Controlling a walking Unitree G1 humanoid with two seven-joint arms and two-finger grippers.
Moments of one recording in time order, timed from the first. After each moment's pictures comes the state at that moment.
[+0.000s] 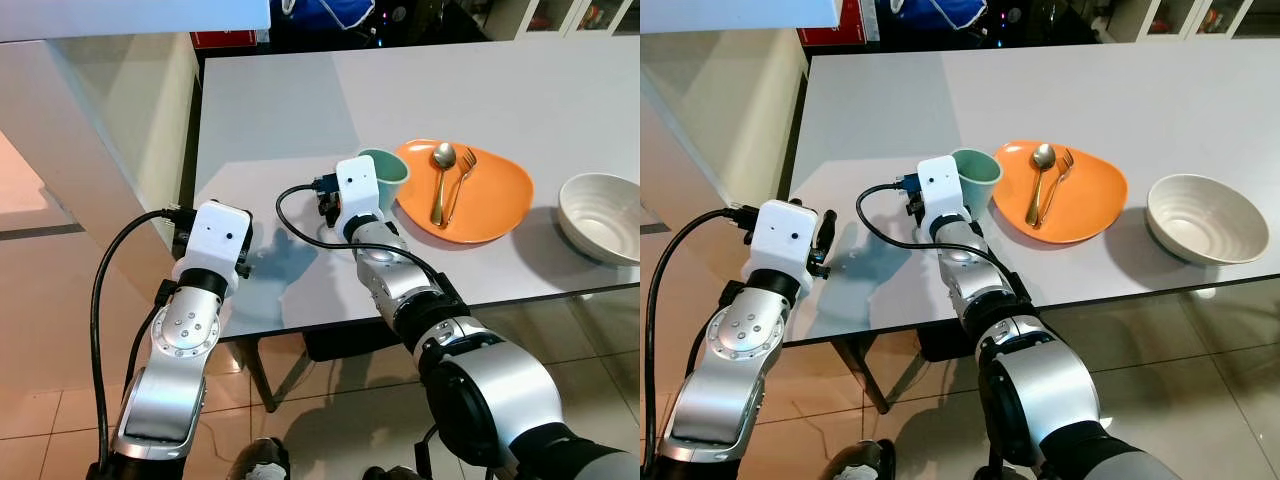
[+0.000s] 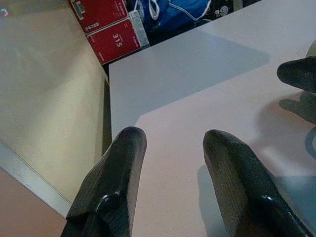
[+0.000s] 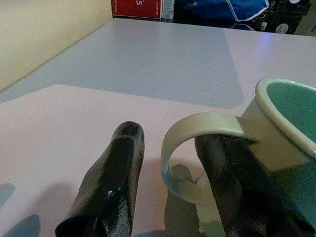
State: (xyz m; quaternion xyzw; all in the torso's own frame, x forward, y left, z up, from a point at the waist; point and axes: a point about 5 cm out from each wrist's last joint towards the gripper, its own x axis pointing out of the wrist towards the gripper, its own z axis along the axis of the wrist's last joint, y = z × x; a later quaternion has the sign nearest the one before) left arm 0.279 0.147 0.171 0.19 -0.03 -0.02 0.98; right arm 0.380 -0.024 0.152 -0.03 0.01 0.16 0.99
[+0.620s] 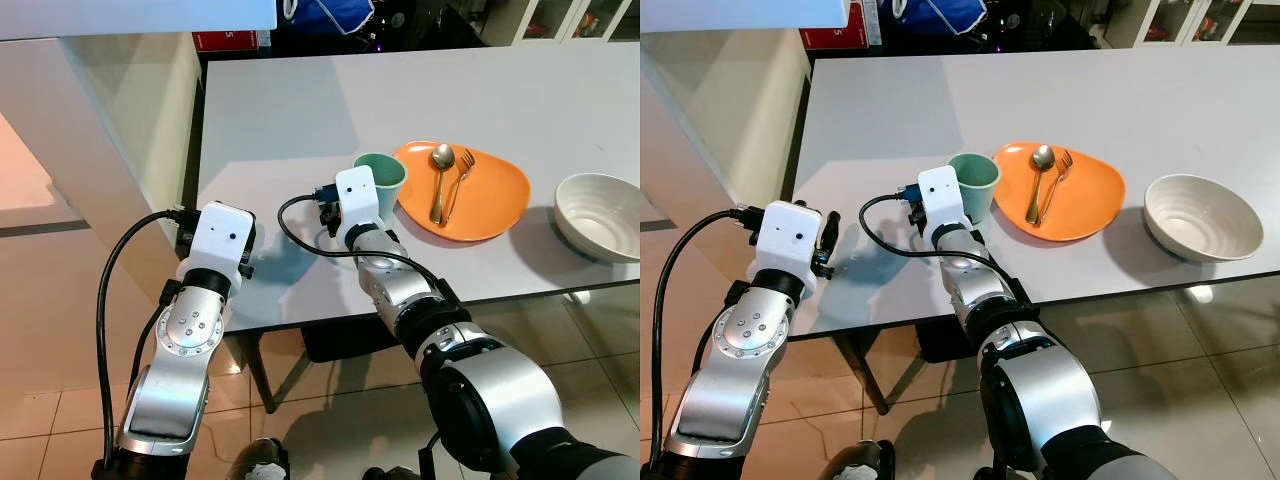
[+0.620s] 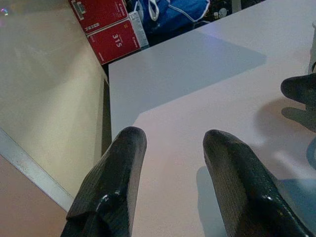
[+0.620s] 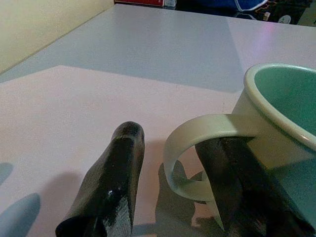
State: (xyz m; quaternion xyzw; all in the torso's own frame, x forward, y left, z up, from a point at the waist) left arm 0.281 0.145 0.168 0.19 -0.03 -0.02 0.98; right arm 0.377 -0.026 0.142 -0.05 0.03 0.16 0.99
